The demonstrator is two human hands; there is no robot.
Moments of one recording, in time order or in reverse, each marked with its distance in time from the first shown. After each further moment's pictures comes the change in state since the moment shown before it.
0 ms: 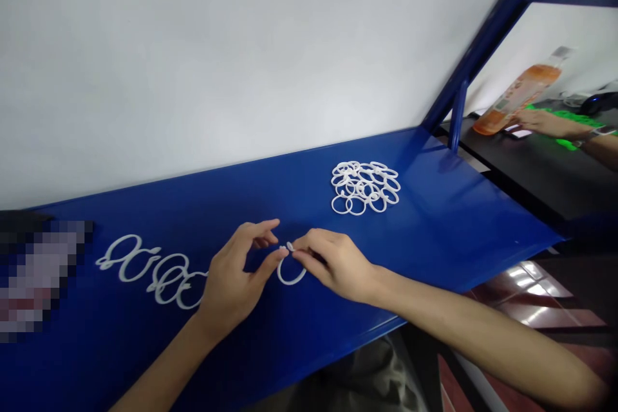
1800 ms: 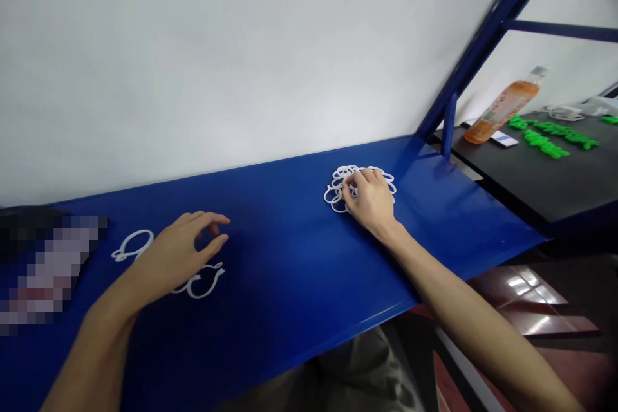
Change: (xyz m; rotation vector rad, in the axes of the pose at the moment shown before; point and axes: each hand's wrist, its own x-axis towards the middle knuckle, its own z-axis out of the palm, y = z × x) left_hand 0.011 -0.082 -0.077 0.339 -0.330 -0.204; right_hand 0.025 0.067 -0.060 -0.933 0.388 0.195
